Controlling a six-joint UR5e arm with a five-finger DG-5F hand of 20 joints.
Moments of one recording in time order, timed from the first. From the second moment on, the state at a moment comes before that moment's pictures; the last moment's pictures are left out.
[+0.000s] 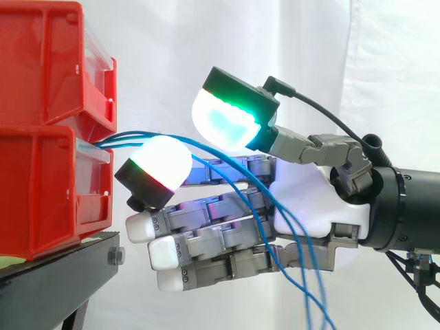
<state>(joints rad) 0.10 -2.37 -1.17 -2.62 -1.47 0.02</state>
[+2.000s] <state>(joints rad) 0.09 -2.37 -1.18 -2.61 -1.43 -0.03</state>
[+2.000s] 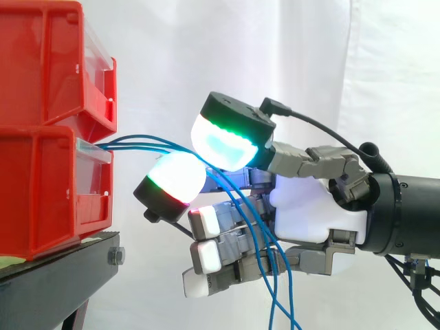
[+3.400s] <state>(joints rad) 0.11 -2.37 -1.22 -2.58 -1.37 -0.09</state>
